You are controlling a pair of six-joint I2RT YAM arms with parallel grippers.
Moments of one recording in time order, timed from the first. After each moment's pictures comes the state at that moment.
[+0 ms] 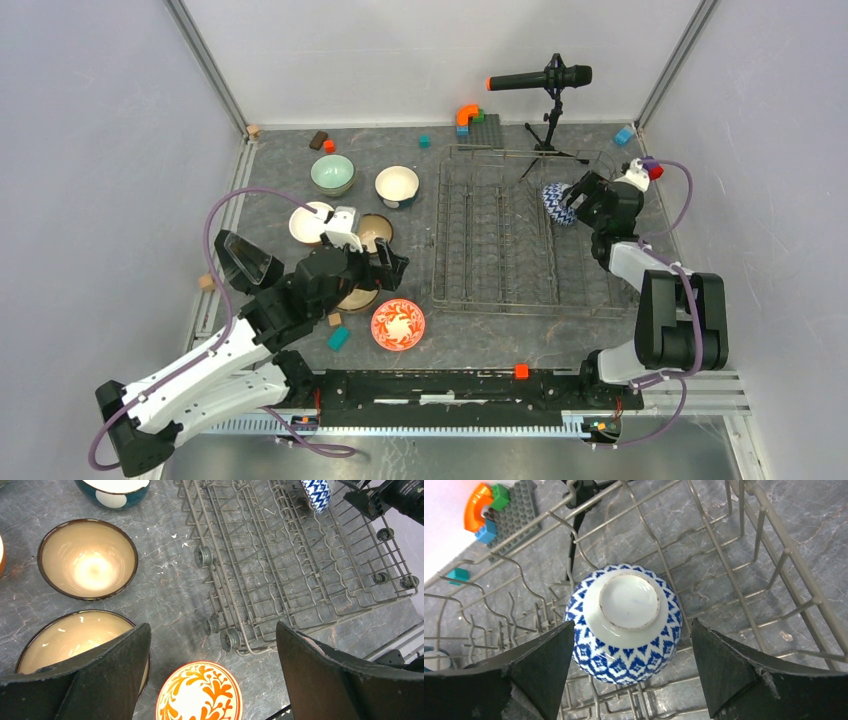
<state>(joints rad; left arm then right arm) -0.88 0.73 0.70 -0.34 -0.36 -0.53 -0.08 1.46 0.67 0.38 0.03 0.50</state>
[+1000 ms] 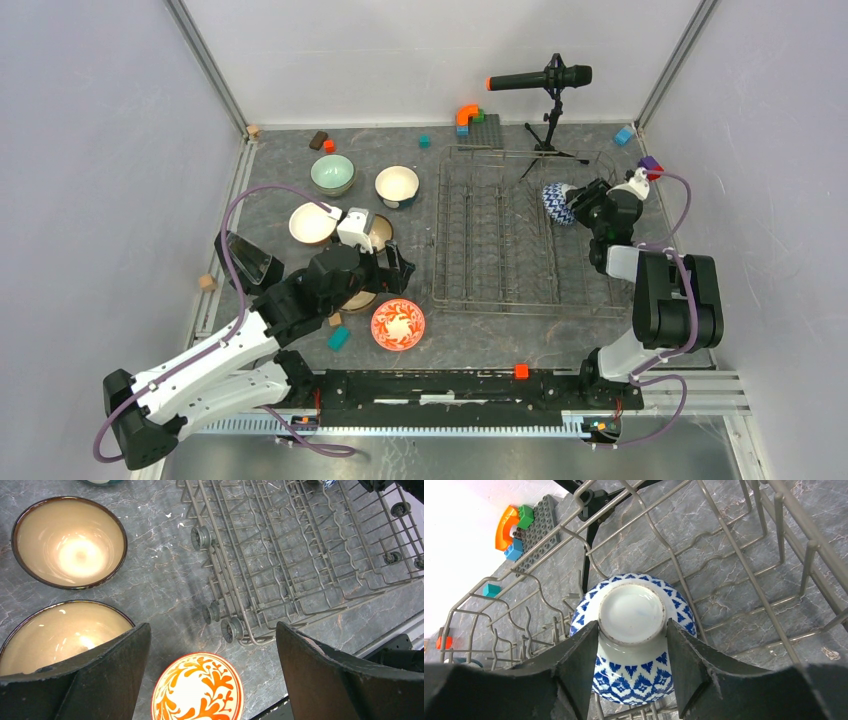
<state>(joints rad) -0.88 0.80 0.70 -0.35 -0.31 -0.54 -0.11 1.58 0.61 0.64 -0.03 0.62</state>
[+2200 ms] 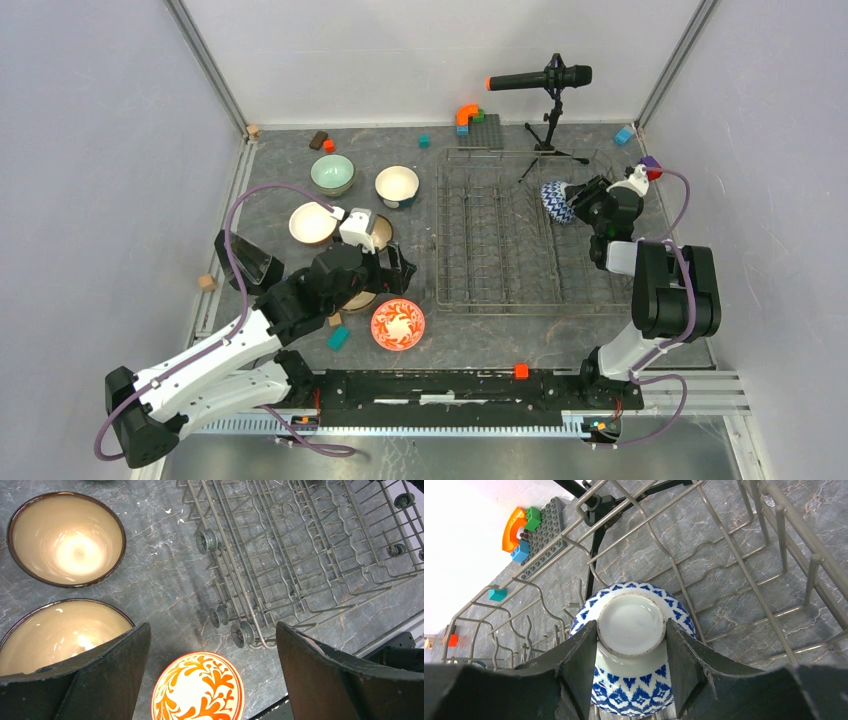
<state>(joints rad) -0.88 0.82 0.70 -0.35 -0.30 -0.54 -0.13 1.64 0.64 0.70 -0.08 0.62</state>
